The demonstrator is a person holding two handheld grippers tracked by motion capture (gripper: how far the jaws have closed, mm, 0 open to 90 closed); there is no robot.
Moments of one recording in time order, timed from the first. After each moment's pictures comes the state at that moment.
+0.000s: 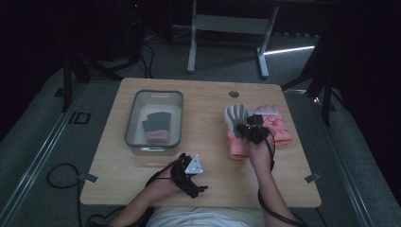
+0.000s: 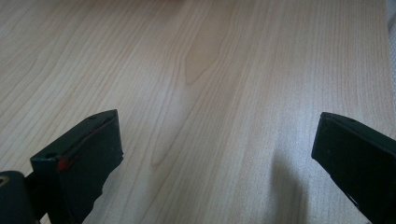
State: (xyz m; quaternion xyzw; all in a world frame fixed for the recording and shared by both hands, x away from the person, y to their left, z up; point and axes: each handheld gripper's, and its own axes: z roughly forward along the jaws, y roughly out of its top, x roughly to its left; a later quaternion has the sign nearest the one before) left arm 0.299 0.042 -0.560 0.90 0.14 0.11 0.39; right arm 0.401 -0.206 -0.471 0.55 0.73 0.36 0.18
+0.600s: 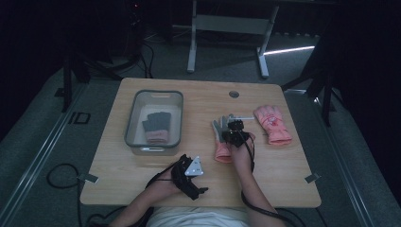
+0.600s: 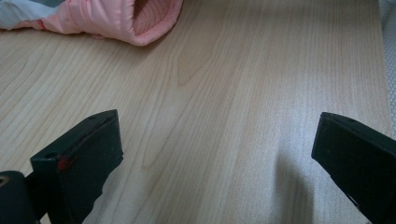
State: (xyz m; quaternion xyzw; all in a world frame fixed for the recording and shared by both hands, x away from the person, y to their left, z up) left arm 0.297 0.043 -0.564 0.90 0.14 0.11 0.39; right arm 0.427 -0.166 -0.530 0.57 0.74 0.32 0.15
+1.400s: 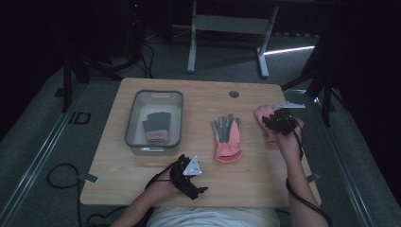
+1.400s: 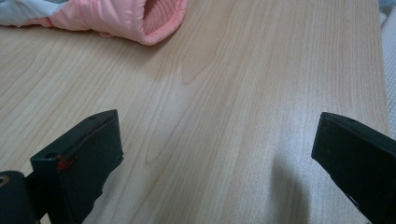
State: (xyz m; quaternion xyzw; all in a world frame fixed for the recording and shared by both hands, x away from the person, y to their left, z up) left arm 0.295 0.047 -0.563 0.90 0.15 0.11 0.40; right arm 0.447 -0.314 -0.469 0.52 0.74 0.33 0.26
